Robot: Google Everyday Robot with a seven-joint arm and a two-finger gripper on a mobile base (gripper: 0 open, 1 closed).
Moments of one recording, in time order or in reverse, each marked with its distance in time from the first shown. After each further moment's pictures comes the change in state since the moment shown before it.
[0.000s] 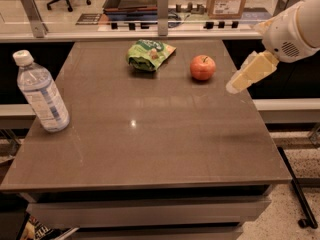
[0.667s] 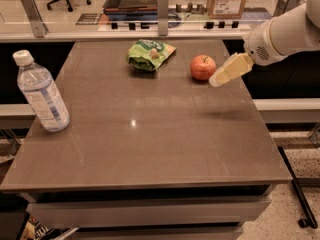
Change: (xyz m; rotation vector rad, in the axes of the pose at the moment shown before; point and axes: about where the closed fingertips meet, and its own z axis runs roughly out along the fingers) arm 0.007 -0.033 0.070 0.006 -0.052 0.168
